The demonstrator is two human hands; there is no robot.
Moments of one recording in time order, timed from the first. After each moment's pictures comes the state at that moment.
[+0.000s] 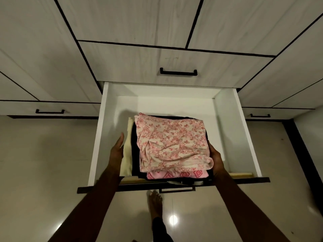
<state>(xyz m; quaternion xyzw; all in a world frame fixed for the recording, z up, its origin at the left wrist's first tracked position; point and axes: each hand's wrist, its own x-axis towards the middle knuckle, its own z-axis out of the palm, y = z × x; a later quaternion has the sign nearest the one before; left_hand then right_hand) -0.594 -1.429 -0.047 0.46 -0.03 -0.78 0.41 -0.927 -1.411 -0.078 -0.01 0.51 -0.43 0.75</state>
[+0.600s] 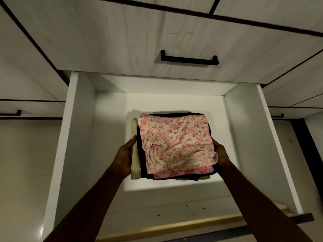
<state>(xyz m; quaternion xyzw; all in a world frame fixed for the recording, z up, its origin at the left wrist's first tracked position) -0.634 -1.557 -0.230 0.48 -0.02 -0.81 0.33 -0.966 -1.540 -0.210 0.00 0.59 -0.38 0.71</state>
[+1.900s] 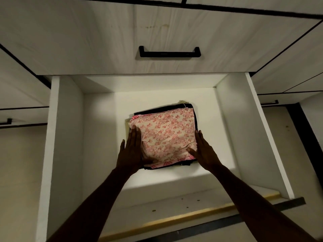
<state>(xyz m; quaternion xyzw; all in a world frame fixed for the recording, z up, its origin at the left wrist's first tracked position) -0.659 -1.551 -0.284 0.57 -0.77 -0.29 0.00 -1.004 -1.506 -0.282 -0.65 0.70 -0.07 0.27</state>
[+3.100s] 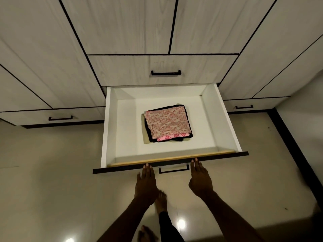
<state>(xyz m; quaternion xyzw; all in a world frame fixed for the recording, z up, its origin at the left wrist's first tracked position) -0.653 -1.236 -0.070 0.58 -0.74 -0.27 -0.19 -0.905 -1.217 -0.112 -0.63 0.73 0.11 0.24</state>
